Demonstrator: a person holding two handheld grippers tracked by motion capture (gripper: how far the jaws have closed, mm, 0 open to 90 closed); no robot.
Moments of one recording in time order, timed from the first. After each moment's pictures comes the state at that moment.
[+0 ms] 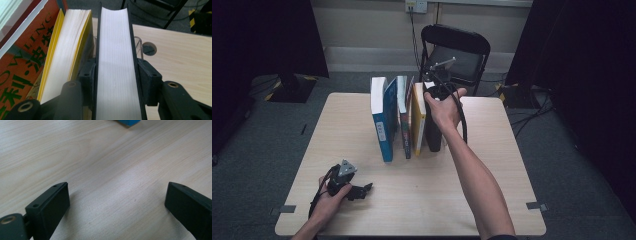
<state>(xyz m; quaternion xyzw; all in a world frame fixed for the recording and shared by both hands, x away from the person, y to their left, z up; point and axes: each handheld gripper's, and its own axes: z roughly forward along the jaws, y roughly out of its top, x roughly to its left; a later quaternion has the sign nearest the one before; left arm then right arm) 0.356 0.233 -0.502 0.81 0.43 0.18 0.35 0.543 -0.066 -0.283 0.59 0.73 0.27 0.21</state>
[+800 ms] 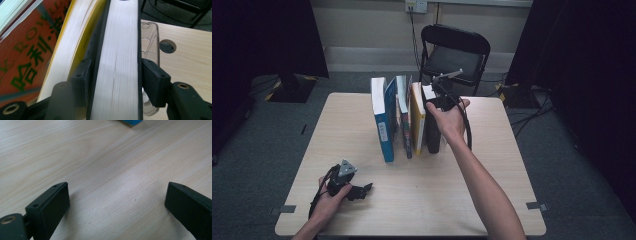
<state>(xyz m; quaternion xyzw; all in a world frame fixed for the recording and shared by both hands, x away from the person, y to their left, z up) 0.356 0.233 -0.502 0.81 0.43 0.18 0.35 0.515 -0.082 -0.298 0.55 0.75 0.32 0.17</state>
